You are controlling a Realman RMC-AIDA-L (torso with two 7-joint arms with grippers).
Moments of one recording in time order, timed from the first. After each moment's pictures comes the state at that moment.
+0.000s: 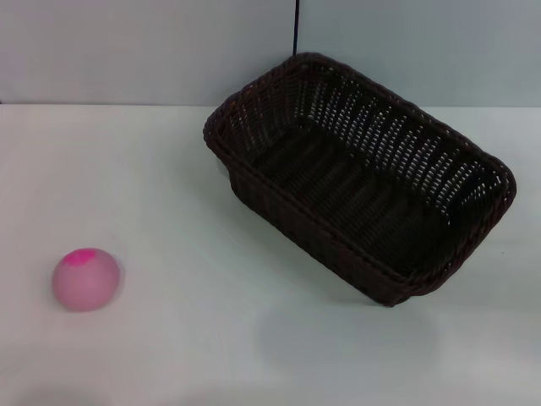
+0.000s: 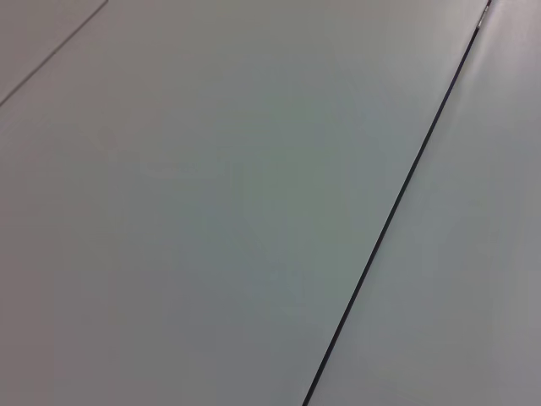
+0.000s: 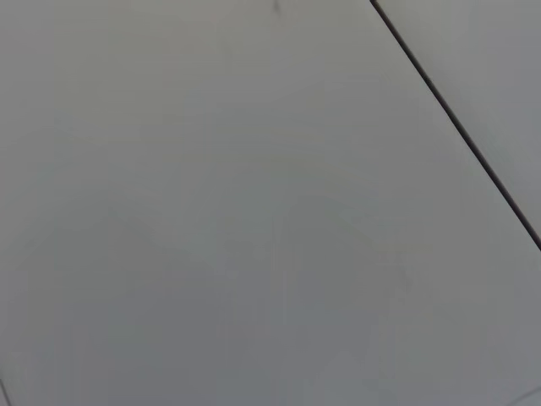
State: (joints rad) left arm -0.15 -2.06 -0.33 -0.04 1.59 1.86 -0.77; right arm 0.33 2.07 -0.17 -0.27 -1.43 -1.54 1.07
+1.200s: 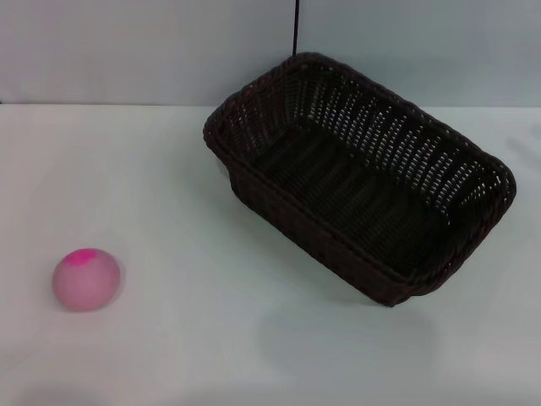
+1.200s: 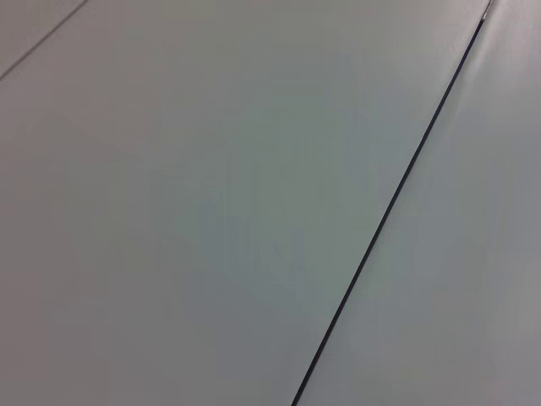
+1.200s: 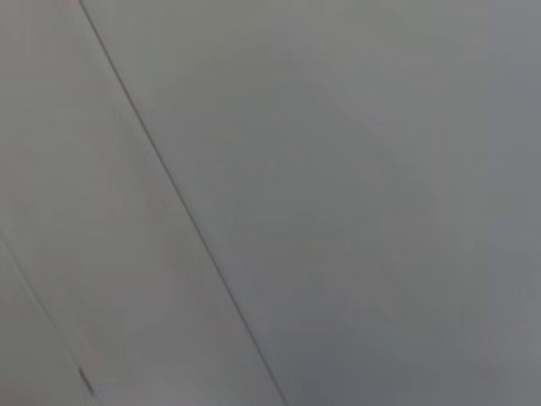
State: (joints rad) left arm -0.17 -2.07 -0.33 -0.04 1.59 1.84 -0.79; right arm 0.39 2.01 -0.32 -1.14 -1.87 -1.75 1.96
